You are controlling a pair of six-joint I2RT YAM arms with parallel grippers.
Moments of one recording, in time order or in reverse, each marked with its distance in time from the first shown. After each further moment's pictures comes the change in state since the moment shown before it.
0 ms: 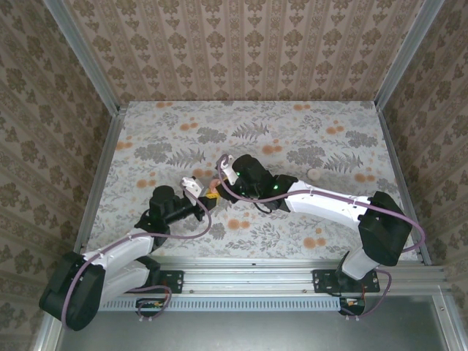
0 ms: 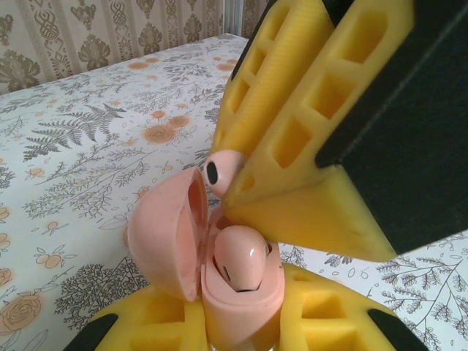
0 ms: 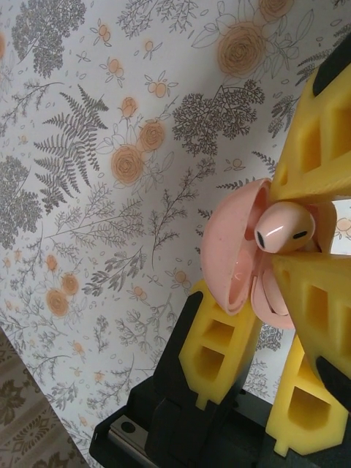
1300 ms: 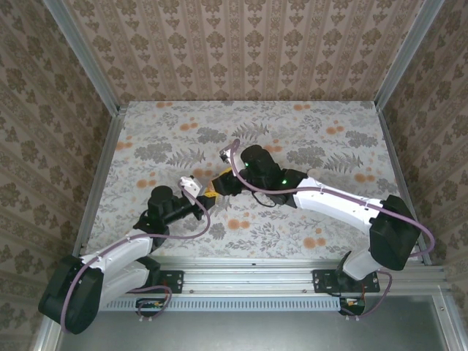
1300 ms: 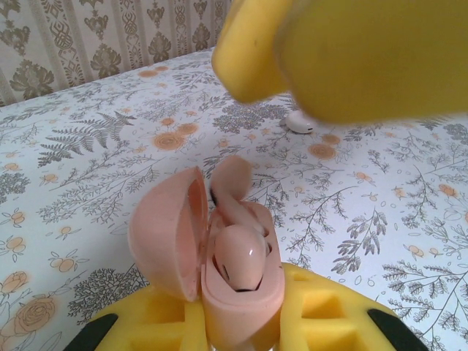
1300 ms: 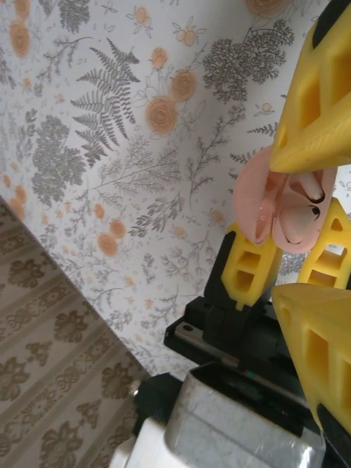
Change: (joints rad) left arm 0.006 -0.023 0.000 -0.004 -0.014 -0.004; right arm -0.063 -0.064 0.021 0.039 -0.177 0.144
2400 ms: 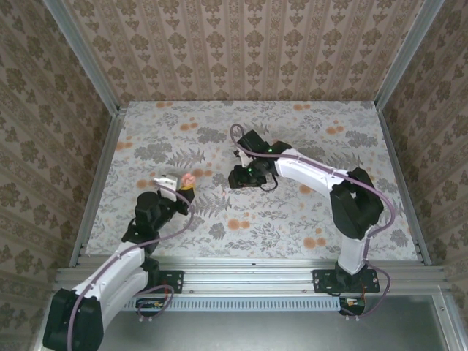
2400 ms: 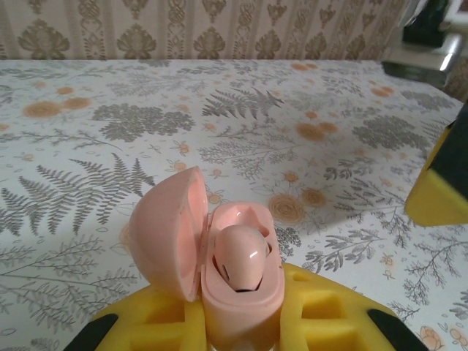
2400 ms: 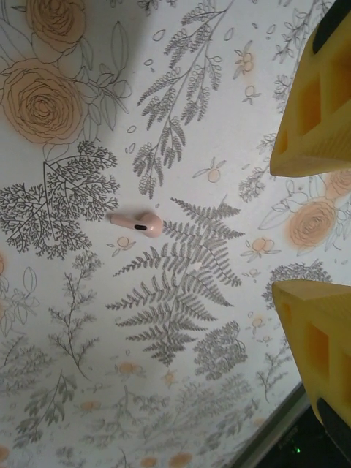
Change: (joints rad) left arm 0.166 -0.249 -0.071 -0.190 -0.255 -0.195; right arm -0.172 0.366 0.341 -0.602 -0.097 0.197
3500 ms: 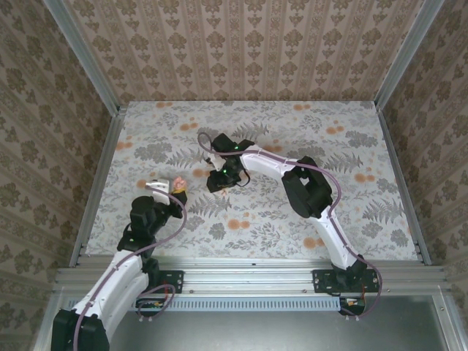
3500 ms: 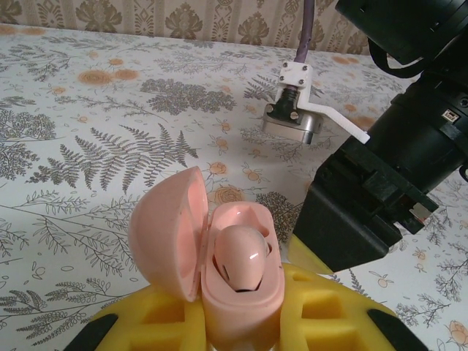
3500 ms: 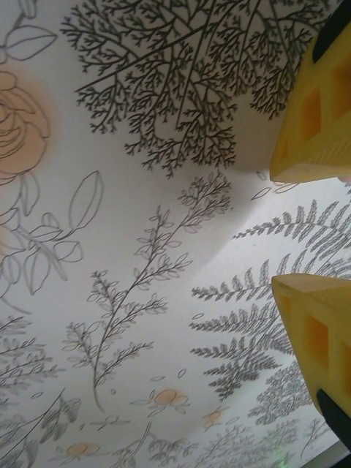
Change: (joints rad) left arm 0.064 -0.126 -0.021 -0.156 -0.027 -0.026; right arm 0.050 0.468 0.429 -0.080 -0.117 -0.229
